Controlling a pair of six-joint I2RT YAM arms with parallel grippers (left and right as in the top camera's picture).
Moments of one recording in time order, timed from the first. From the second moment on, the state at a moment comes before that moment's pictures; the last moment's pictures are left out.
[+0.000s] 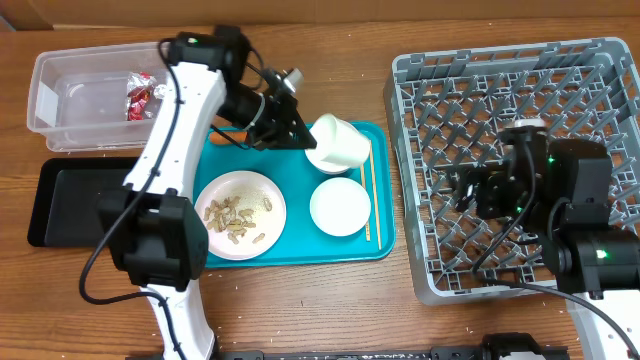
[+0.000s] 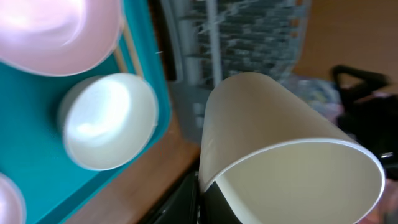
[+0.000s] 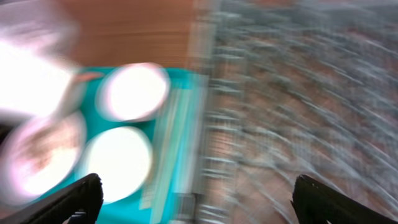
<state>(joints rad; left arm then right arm) -0.15 2.07 1.96 -1.56 0.97 0.08 0.03 0.98 1.03 -0.82 -0.37 0.01</state>
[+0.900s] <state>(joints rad) -0.27 2.07 1.96 -1.63 1.40 0.19 0.03 1.17 1.04 -0.48 -1.14 -0.24</state>
